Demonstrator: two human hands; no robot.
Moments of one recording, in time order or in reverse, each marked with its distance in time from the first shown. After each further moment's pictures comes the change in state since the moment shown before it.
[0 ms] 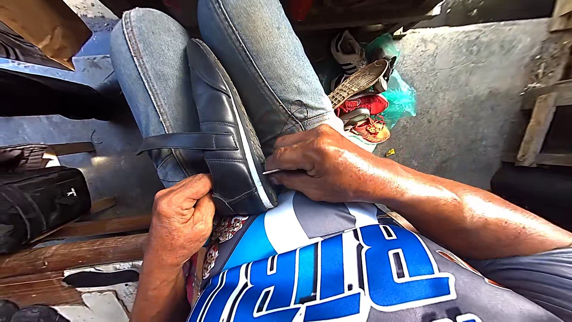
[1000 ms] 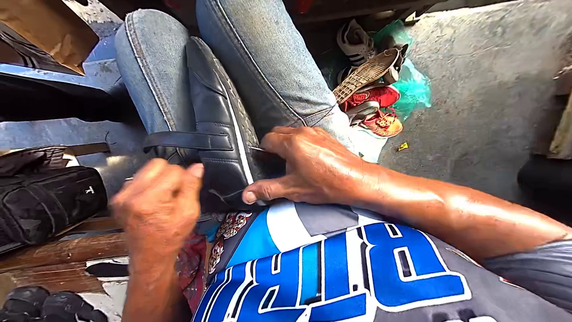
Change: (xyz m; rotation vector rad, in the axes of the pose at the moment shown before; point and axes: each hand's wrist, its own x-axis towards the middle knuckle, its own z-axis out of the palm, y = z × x) left_hand 0.004 -0.004 -0.027 0.516 0.100 -0.076; right_hand 0.008 -0.016 0.015 -0.092 -0.060 0.413
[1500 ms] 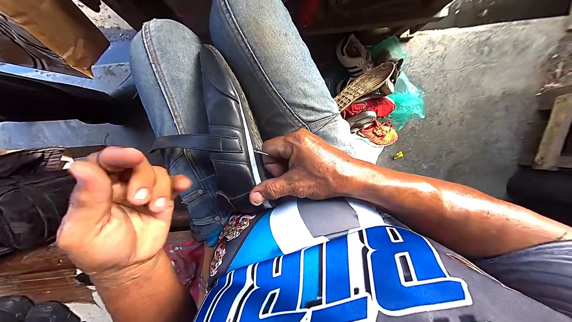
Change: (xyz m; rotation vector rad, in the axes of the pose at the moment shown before) left_hand 0.011 -0.018 -0.013 -1.608 0.037 -0.229; right_hand 0.015 0.010 0.002 0.395 -0.093 -0.071
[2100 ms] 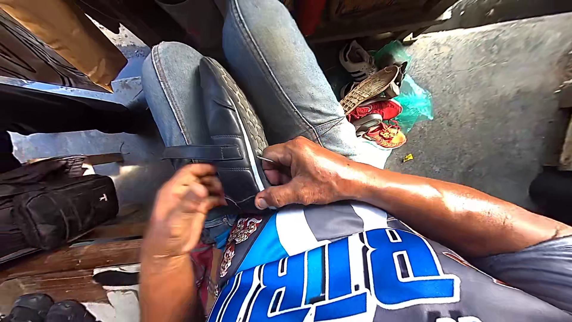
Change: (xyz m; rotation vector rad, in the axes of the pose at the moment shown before) left_hand -0.011 -0.021 0.013 0.330 -0.092 -0.281; right_hand 0.002 -0.001 0.003 0.059 -0.041 -0.070
